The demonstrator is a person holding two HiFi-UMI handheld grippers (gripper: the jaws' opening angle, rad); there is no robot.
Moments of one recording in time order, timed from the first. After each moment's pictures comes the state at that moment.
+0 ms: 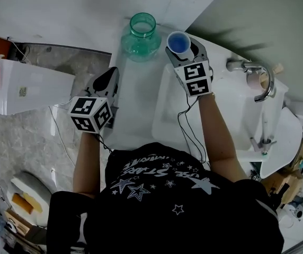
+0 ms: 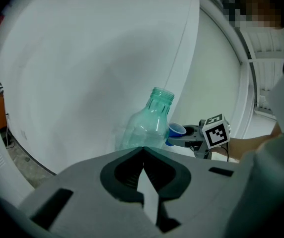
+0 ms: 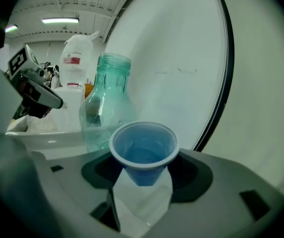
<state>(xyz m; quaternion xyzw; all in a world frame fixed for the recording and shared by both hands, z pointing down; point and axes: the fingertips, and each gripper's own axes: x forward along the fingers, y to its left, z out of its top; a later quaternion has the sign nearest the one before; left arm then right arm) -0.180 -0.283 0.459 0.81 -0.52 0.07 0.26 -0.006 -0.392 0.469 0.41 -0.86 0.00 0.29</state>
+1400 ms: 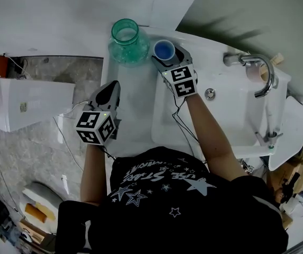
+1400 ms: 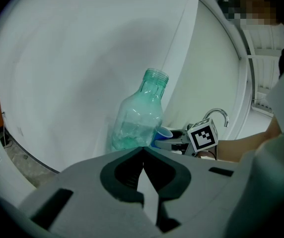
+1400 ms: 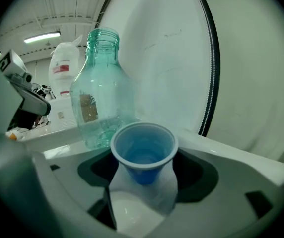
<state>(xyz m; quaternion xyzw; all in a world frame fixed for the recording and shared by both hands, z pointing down) -0.152 -0.274 0.489 0.82 -0.49 0.10 0.27 -0.003 -0.391 0.544 0.43 -0.86 0.09 0.26</state>
